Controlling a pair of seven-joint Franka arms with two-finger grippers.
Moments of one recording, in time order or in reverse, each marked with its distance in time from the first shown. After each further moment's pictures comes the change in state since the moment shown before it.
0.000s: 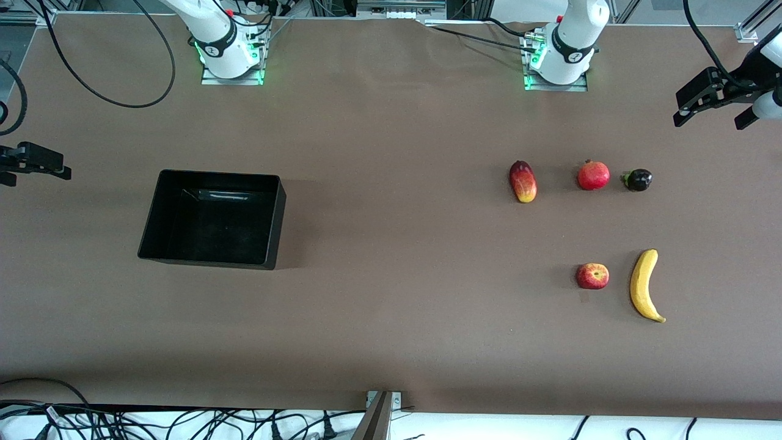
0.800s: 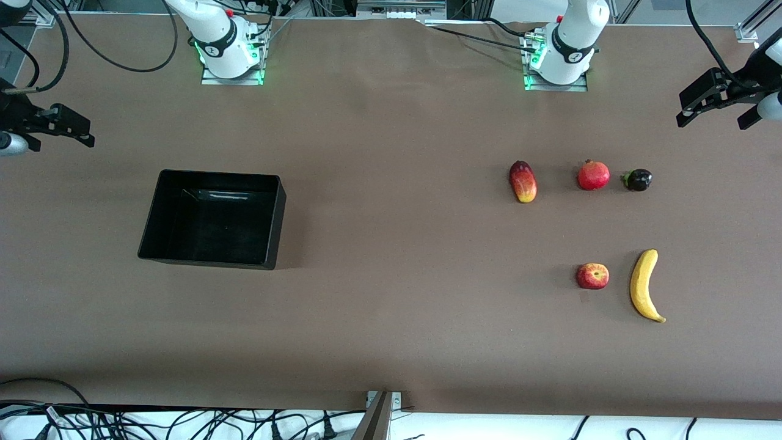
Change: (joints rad) left arm 0.010 0.000 0.002 -0.002 0.000 -0.001 0.000; right arm -0.181 -0.239 0.270 -0.321 -0.081 0.142 0.084
